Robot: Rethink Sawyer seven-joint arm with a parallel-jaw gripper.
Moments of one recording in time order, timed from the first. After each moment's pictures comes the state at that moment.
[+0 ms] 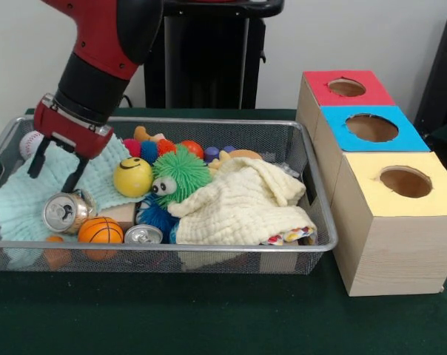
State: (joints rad) arm -0.24 -0.33 -0.42 1.55 -0.16 -0.06 1.75
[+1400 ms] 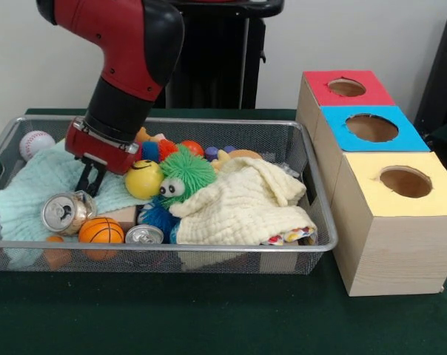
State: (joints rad) arm -0.20 -0.26 -0.41 1.55 -0.17 -0.09 1.75
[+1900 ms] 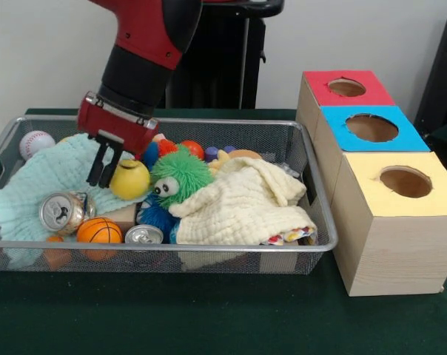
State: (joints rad) arm -0.17 -0.43 -0.36 1.59 -0.19 -0.03 1.75
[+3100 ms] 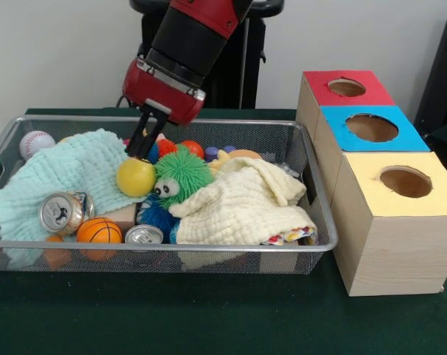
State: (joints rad) arm 0.03 -0.44 -0.49 1.59 -0.19 0.08 1.75
